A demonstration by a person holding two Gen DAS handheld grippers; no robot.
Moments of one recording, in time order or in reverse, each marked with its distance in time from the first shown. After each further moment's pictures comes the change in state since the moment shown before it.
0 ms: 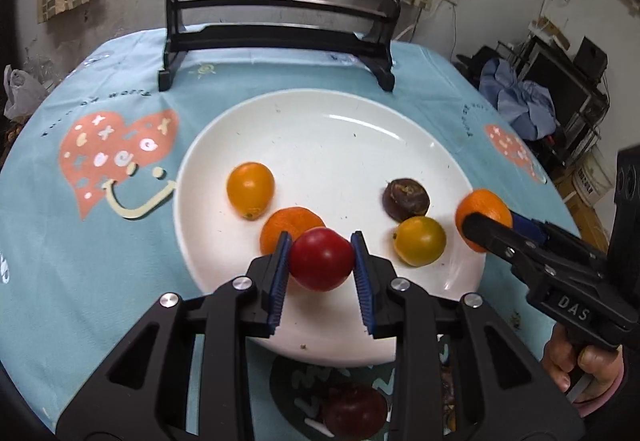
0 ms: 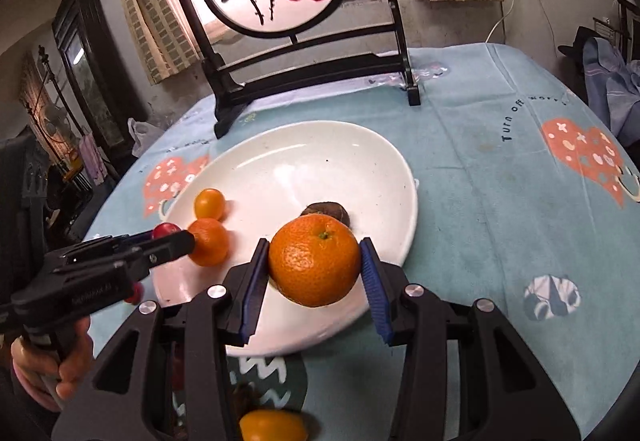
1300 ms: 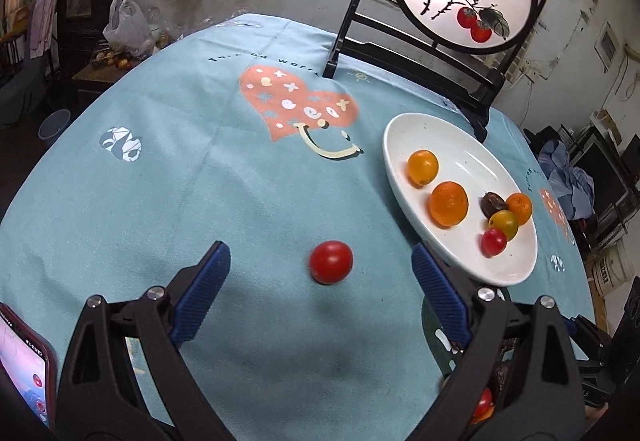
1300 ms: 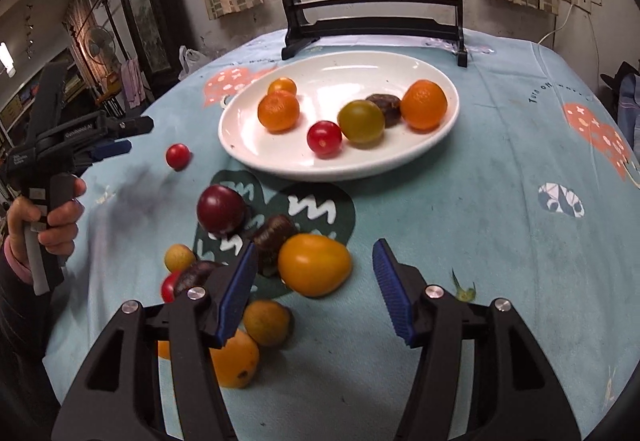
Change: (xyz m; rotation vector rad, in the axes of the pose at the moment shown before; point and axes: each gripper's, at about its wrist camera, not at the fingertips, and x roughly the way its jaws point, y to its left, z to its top) left arm -0.094 0.110 -0.084 -0.323 -0.126 0.155; right arm -0.056 0.027 -0.087 -0.225 0.126 0.088
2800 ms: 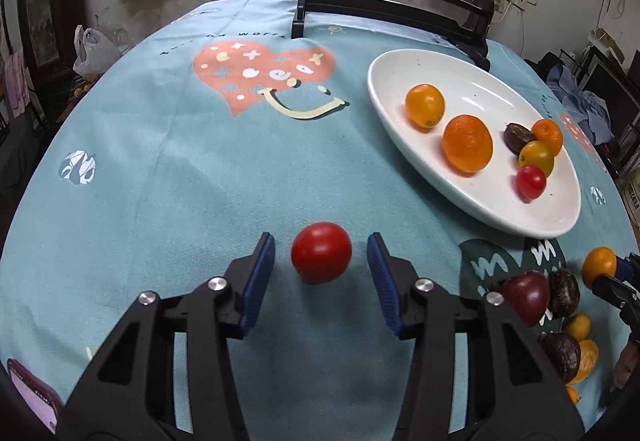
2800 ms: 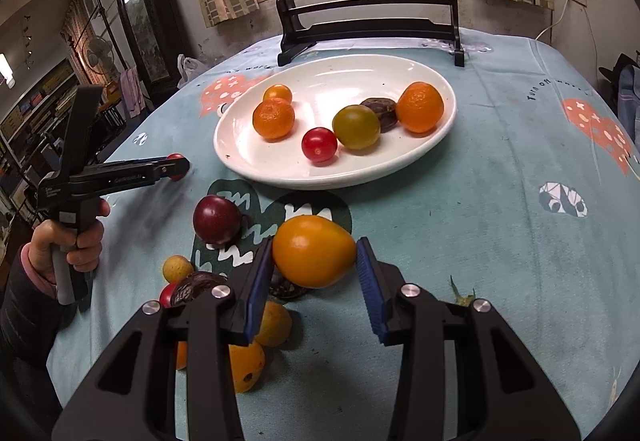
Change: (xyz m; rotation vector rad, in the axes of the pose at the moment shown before) left arm 0.052 -0.022 -0.008 0.218 0.099 0.068; right arm 0.000 -0.004 0.004 0.033 -0.033 0.027
